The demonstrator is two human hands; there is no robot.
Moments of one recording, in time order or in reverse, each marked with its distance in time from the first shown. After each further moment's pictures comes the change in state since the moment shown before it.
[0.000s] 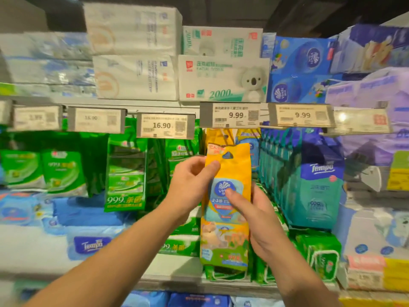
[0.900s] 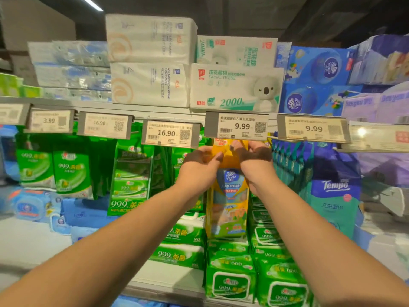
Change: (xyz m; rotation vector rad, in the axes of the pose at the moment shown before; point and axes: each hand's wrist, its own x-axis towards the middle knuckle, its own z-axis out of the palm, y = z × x) left_hand 0.059 -0.002 0.011 0.320 0.221 -0.027; right_hand 0.134 -0.042 0.020 -0.495 0.302 -0.217
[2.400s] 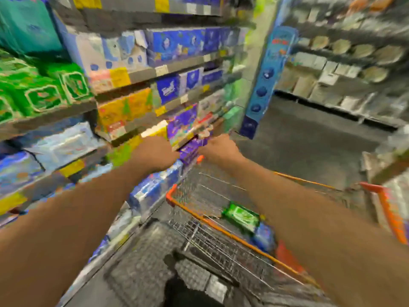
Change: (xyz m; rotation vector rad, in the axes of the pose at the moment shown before) left_hand -0.503 0.055 0.056 0.690 -1.271 0.555; right_hand -0.580 -0.077 -0.318 -1.035 0.333 0.827
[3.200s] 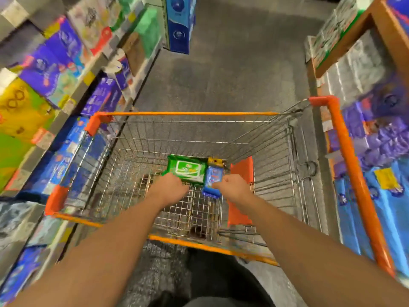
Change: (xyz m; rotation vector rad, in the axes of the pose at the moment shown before) left_hand 0.073 0.235 0.316 -0.167 -0.714 0.140; right_hand -0.011 0.396 0.046 0.403 -0.116 0.792
